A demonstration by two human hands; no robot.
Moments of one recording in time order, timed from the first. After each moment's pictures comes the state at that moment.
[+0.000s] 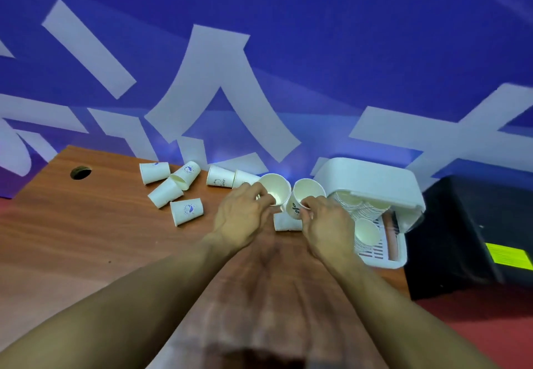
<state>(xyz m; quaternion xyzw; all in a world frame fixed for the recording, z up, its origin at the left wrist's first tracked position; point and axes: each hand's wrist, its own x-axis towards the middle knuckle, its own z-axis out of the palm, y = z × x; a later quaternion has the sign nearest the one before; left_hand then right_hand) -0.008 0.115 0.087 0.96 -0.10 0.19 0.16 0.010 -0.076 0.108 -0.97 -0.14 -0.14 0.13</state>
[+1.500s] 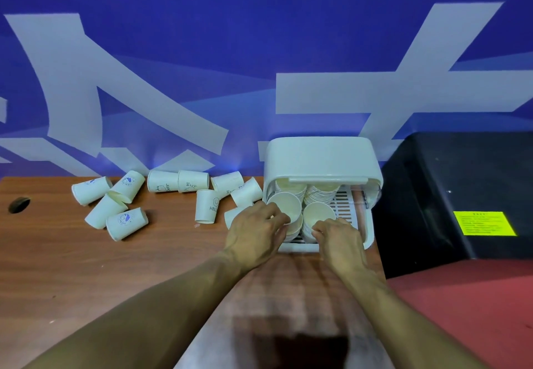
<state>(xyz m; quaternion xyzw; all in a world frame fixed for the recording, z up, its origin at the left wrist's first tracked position) 0.041 -0.057 0.048 0.96 -0.21 0.08 0.16 0.051 -0.266 0.006 -0.99 -0.09 0.04 0.12</state>
